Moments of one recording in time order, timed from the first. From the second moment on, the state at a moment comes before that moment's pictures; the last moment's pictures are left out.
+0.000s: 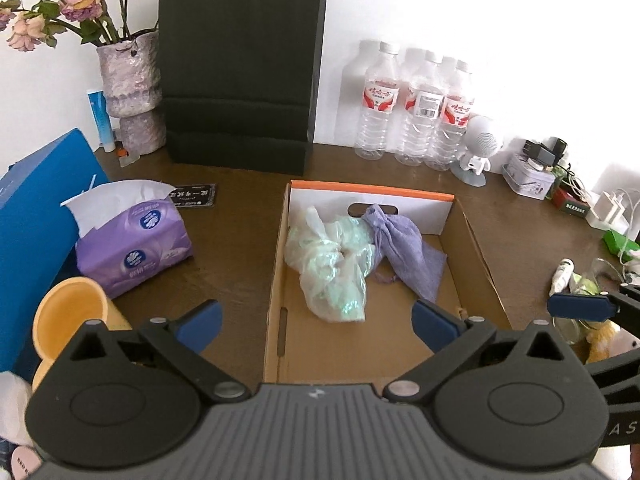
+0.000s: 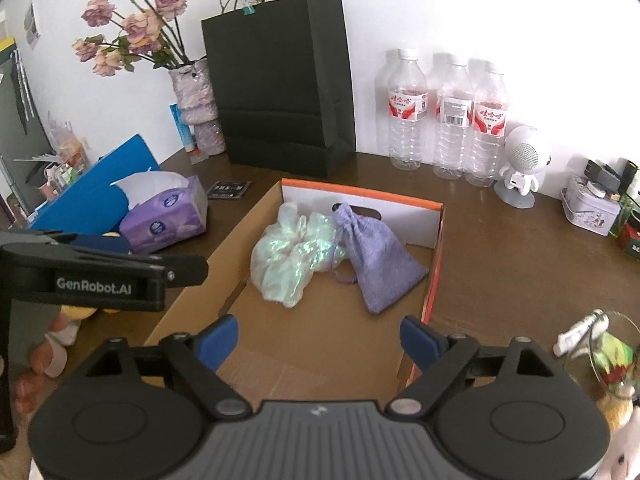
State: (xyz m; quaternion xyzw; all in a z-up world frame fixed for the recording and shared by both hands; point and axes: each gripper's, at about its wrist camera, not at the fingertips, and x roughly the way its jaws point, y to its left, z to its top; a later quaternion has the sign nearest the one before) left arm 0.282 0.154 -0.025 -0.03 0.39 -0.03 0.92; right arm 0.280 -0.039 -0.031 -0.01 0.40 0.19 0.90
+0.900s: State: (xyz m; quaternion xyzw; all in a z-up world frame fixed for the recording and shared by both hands) left arm 0.208 0.149 -0.022 -0.02 0.39 -0.09 0.91; right arm 0.177 -0.054 -0.013 -0.01 0.39 0.19 0.90
